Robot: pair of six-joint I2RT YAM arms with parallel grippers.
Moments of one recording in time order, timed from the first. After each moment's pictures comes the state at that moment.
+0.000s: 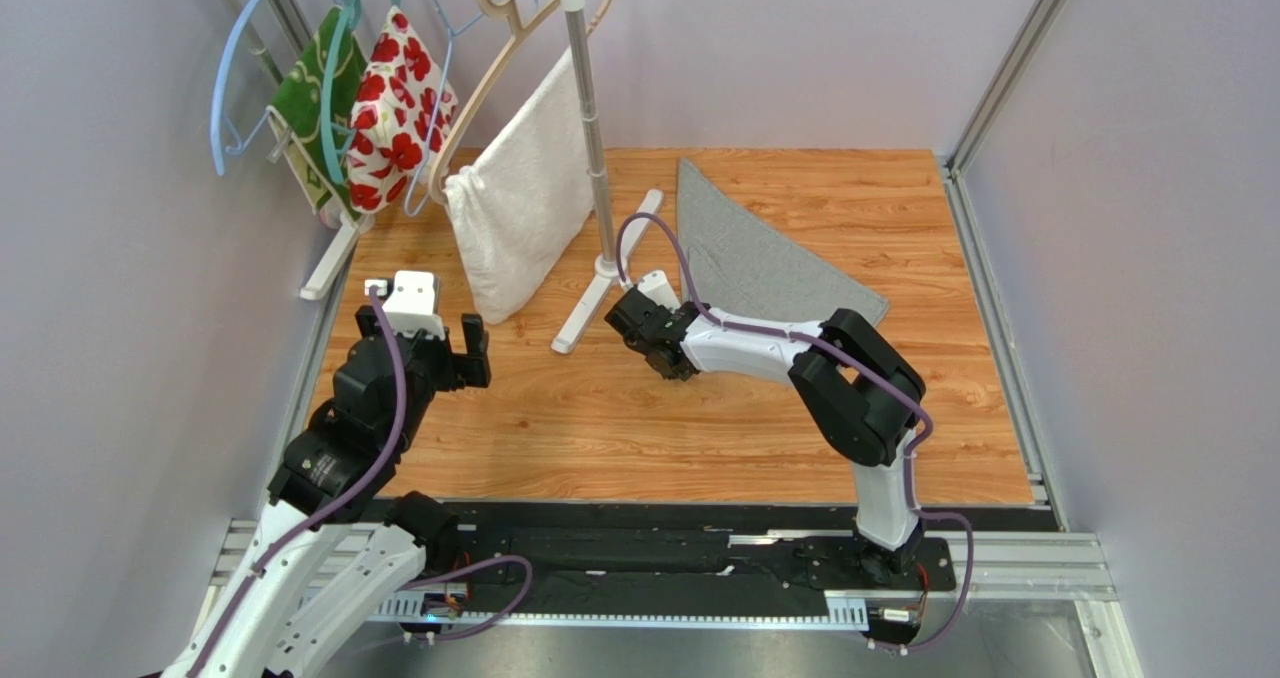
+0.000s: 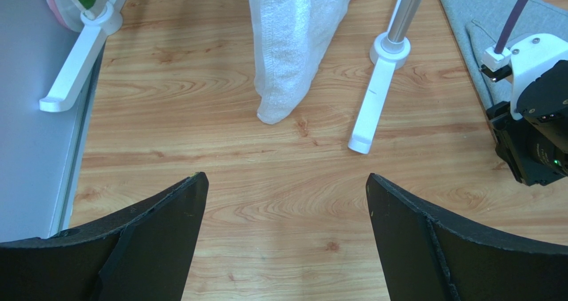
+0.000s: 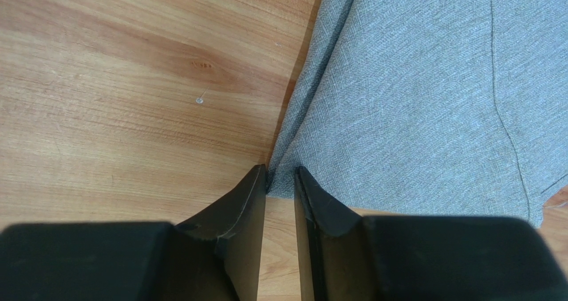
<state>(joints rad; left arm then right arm) -0.49 0.51 0.80 -0.62 -0.39 -0.12 0.88 1.96 1.30 -0.54 0.55 0.36</state>
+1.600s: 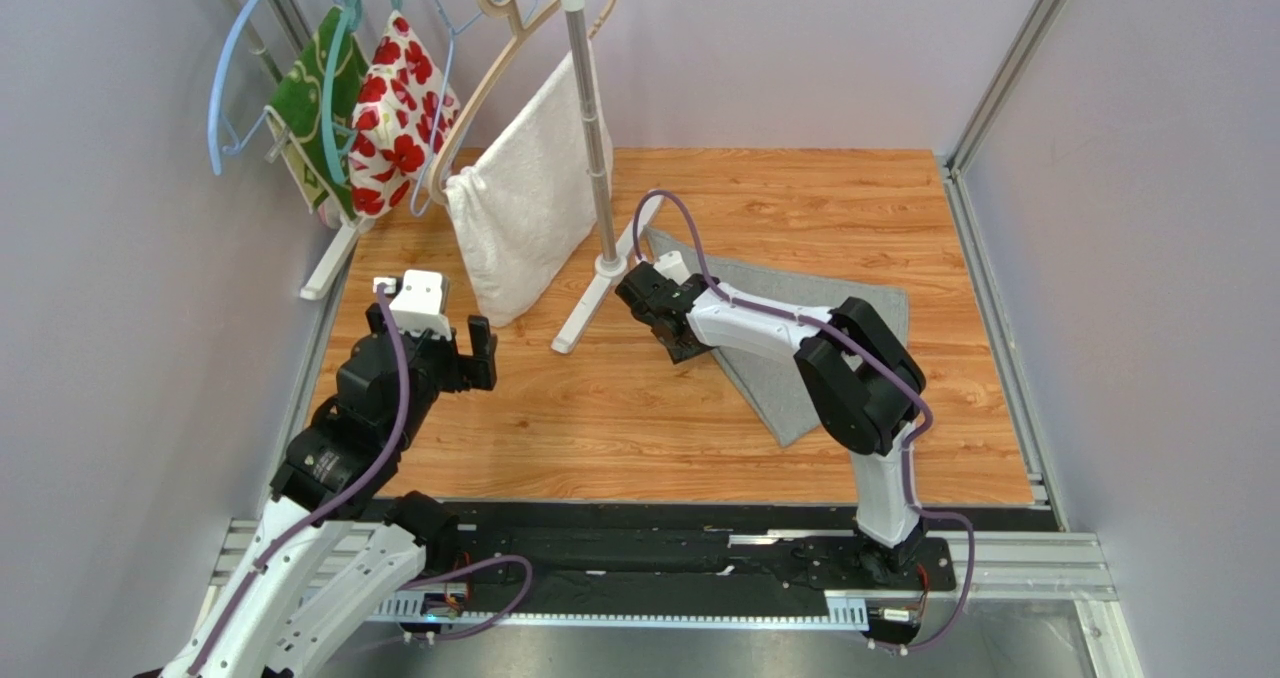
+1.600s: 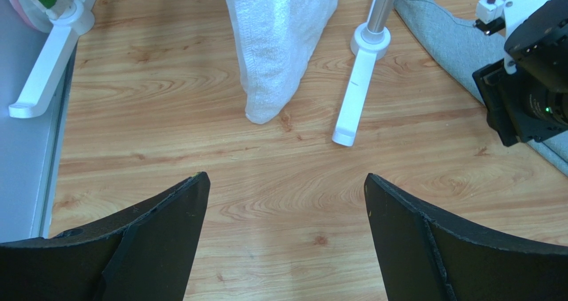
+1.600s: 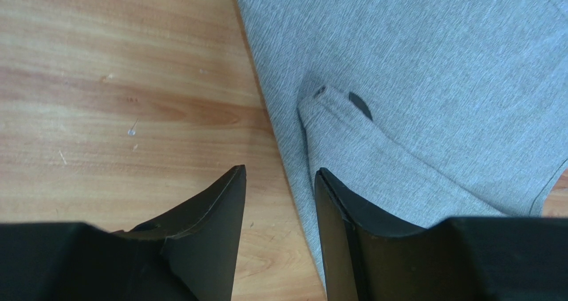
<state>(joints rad) -0.49 0.52 0.80 -0.62 -0.33 -0.13 0.81 1.99 1.41 -0.70 0.55 0.38</state>
